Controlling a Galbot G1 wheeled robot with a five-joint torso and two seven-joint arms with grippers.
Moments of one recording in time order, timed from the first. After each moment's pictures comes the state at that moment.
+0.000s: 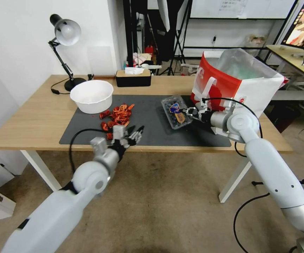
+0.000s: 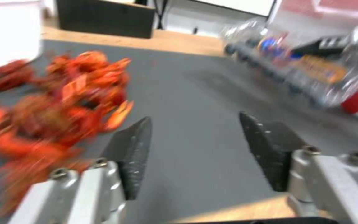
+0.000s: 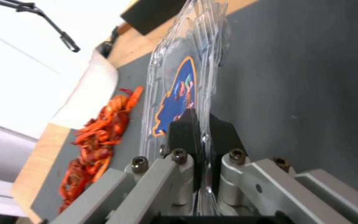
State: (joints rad) left arm 1.13 -0.92 -0.13 -2.01 -0.85 0.17 -0.24; right arm -0.56 1.05 0.18 1.56 1.45 -0.73 0.20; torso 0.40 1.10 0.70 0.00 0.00
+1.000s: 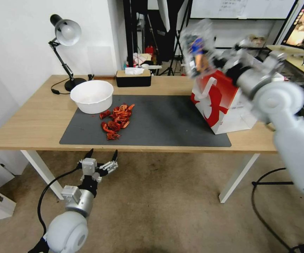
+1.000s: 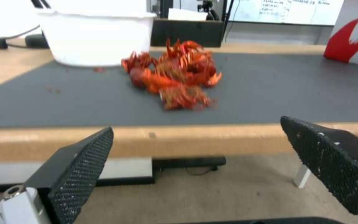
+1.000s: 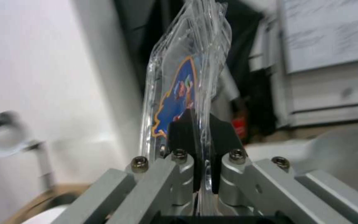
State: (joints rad) left arm 1.54 -1.04 -0.30 -2.05 -0.48 -0.11 -0.27; right arm -0.43 0.85 0.31 1.80 1.14 -0.41 0.23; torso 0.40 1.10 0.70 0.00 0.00
